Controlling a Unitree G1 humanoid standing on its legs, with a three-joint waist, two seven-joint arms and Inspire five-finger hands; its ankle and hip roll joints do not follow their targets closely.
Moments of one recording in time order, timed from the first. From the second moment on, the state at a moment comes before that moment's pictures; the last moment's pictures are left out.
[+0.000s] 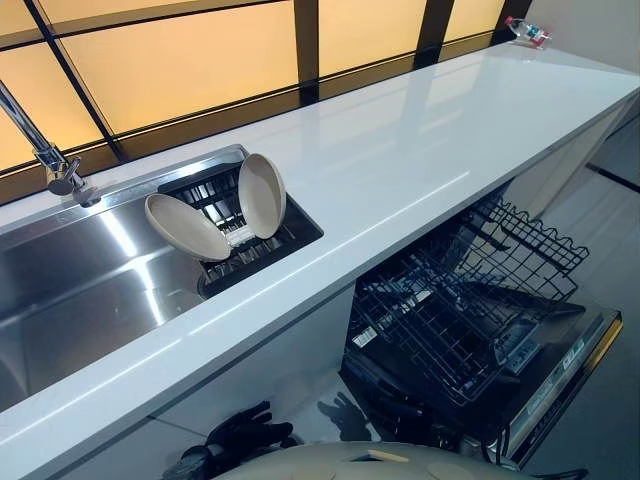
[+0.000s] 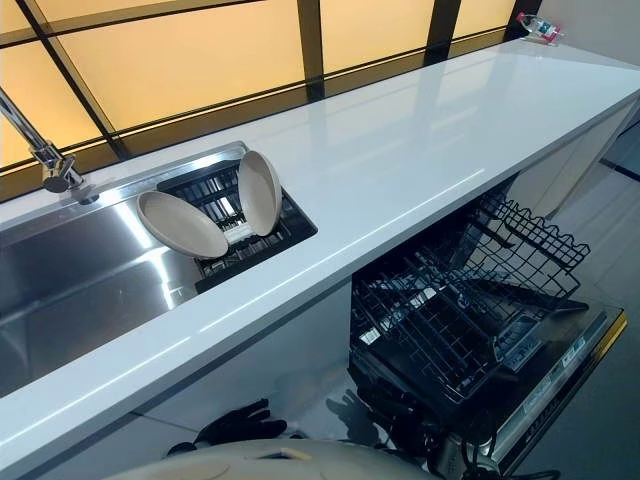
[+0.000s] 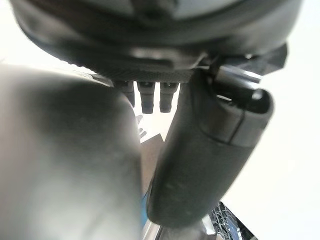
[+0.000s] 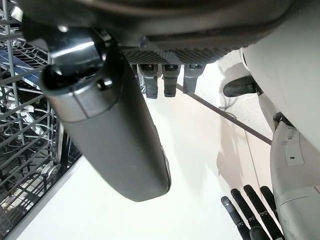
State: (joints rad) left arm 0.11 0.23 -0.16 1.05 -0.44 0.01 -0.31; right arm 0.03 -0.23 0.15 1.06 0.67 0.15 0.38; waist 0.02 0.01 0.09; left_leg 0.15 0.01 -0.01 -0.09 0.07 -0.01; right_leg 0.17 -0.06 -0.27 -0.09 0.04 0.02
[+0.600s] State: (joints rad) left arm 0.11 0.27 -0.13 1.04 -0.67 0.10 -0.47; right arm 0.03 -0.23 0.15 1.06 0.67 0.15 0.38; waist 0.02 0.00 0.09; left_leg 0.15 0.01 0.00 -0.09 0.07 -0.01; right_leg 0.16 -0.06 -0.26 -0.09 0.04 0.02
